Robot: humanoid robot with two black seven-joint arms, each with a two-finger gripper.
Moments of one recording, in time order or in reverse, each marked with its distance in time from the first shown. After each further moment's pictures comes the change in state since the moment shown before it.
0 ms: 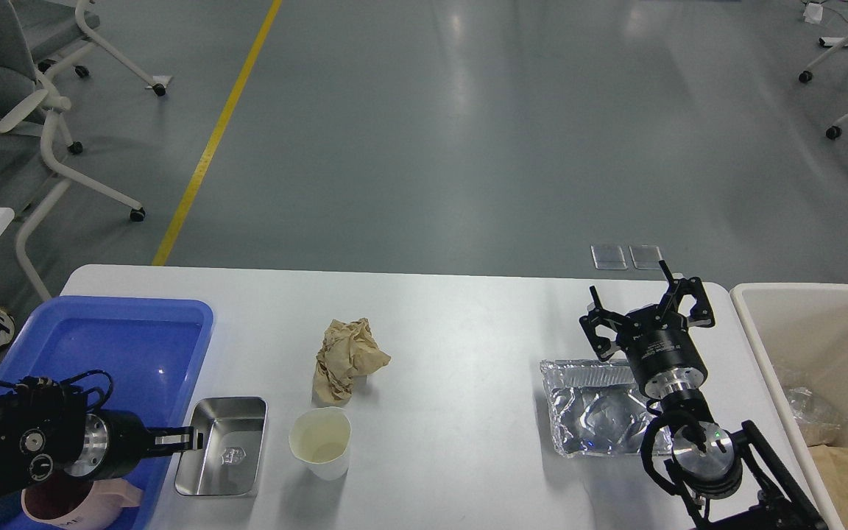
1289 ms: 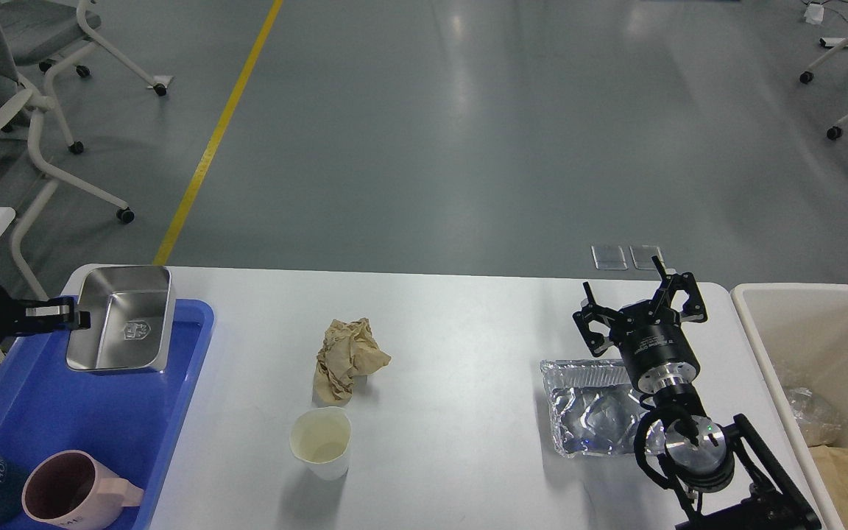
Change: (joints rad) left arm -0.387 0.330 0.021 -0.034 -0.058 -0.243 -0.047; right arm 0.024 0.012 -0.009 -0.013 0.000 -0.003 0.003
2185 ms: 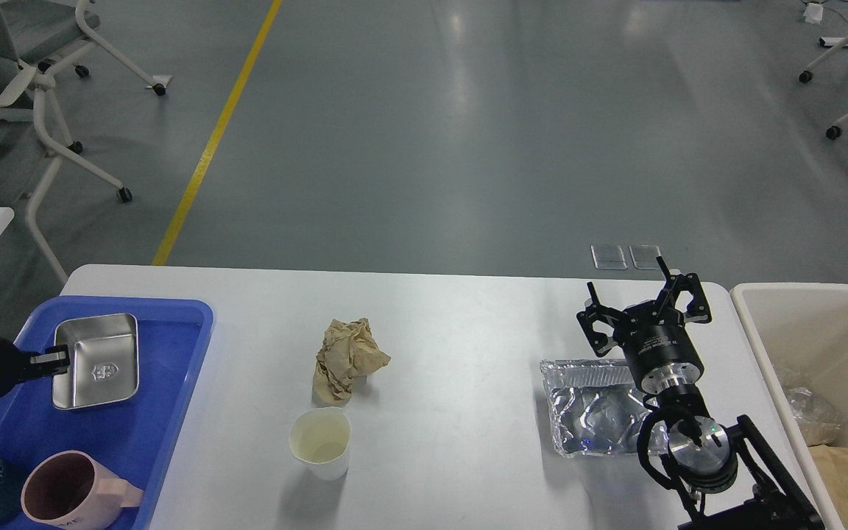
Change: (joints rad) left arm 0.288 -0.338 -0.015 0.559 -0.034 0.115 -0.068; right arm -0.004 -0.004 0.009 0.001 0.000 0.000 0.001
